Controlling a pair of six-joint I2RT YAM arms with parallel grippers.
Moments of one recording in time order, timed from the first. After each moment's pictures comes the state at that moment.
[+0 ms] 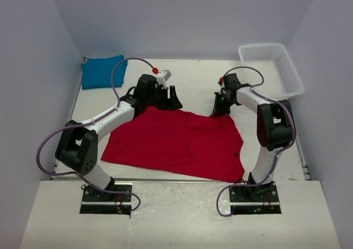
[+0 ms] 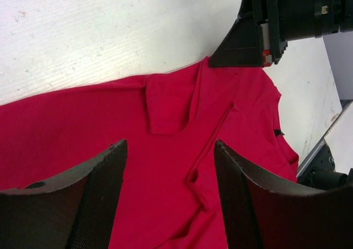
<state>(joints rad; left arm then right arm) -0.51 1.60 1.12 -0.12 0.37 -0.43 0.21 1.91 1.29 -0.59 -0.29 0.36</state>
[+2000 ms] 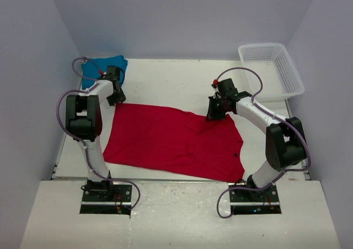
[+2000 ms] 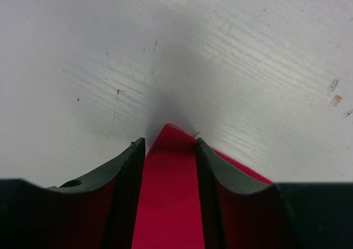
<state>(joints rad) -0.02 2.03 1.44 -0.53 -0.26 -0.47 0.36 1.64 1.12 -0.55 -0.25 0.43</state>
